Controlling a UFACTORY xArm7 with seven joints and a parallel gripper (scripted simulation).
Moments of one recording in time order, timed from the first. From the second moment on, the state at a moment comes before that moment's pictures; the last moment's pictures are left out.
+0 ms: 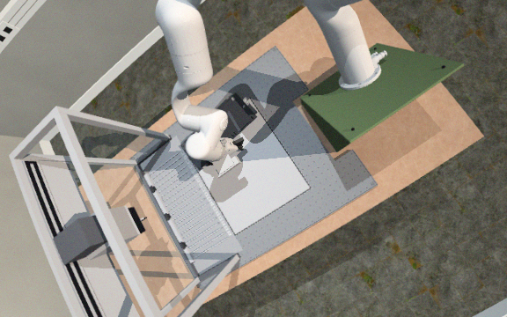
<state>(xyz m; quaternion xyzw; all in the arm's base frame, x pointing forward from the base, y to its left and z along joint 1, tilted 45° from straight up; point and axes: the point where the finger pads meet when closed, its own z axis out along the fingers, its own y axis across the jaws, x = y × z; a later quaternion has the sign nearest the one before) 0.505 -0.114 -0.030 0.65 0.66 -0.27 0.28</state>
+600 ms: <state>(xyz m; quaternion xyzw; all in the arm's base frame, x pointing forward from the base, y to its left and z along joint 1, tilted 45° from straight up) 0.506 -0.104 -0.022 0.65 0.66 -0.27 0.28</state>
